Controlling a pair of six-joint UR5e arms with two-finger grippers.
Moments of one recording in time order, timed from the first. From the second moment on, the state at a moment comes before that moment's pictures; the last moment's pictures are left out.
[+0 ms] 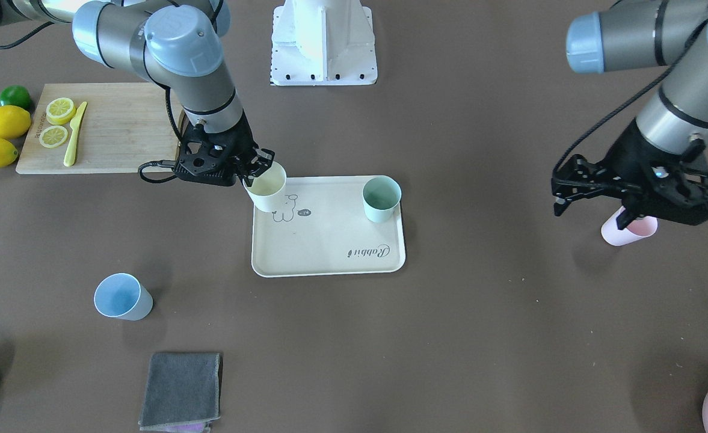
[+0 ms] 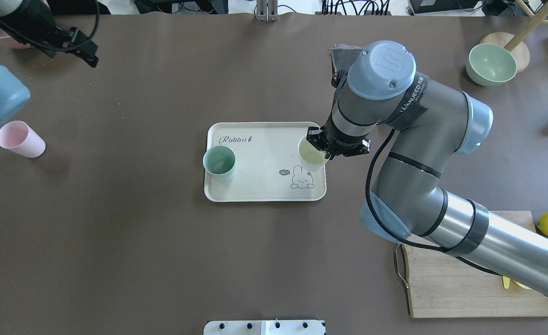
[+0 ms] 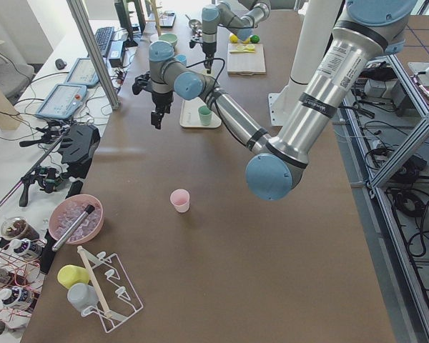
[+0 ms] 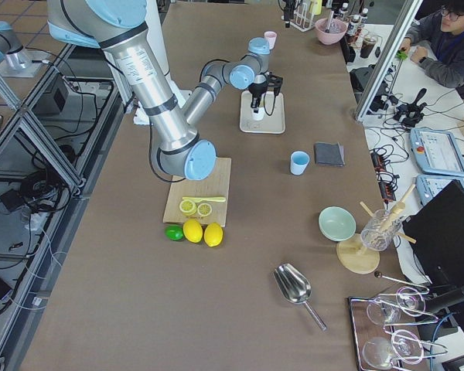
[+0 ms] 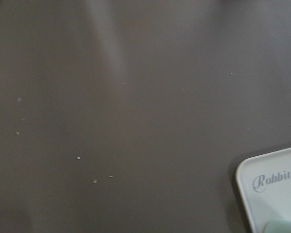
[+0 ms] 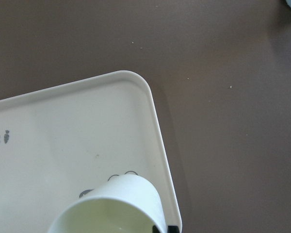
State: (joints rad) left arm -1.15 -2.04 -1.77 -1.49 -2.20 -0.39; right arm 0.64 -0.95 1.77 -1.66 1.98 1.33
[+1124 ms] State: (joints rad) left arm -1.27 -1.90 -1.42 -1.84 -2.21 -0.08; right arm 0.56 -0.93 1.64 -1.52 1.91 1.37
